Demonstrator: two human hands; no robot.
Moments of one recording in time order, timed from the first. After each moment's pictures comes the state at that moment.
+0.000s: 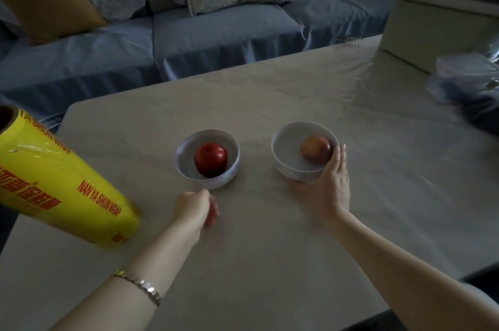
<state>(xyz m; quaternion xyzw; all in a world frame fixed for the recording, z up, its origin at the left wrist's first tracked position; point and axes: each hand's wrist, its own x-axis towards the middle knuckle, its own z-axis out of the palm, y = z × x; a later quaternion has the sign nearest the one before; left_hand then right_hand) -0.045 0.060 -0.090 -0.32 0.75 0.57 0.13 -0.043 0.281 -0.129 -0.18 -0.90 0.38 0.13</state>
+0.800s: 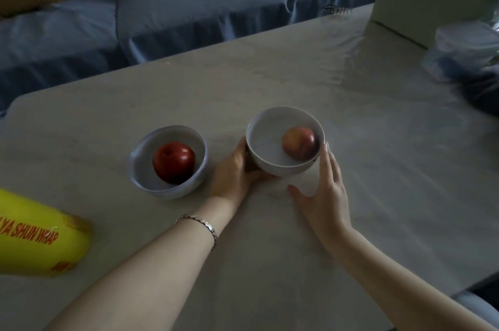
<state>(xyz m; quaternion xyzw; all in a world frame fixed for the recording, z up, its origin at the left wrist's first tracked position) -0.110 0.159 -0.132 0.07 0.88 0.47 0.07 -0.036 0.312 -0.151 -0.12 -0.89 0.40 0.16</state>
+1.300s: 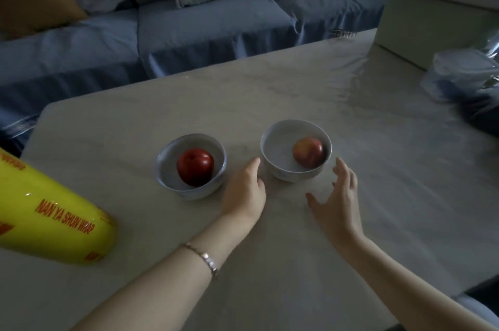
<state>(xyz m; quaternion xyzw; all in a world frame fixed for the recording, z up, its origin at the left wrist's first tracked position) -0.076 0.147 -0.104 0.07 0.93 0.35 0.00 -0.023 0.302 -0.124 -0.18 -0.87 0.44 0.12</state>
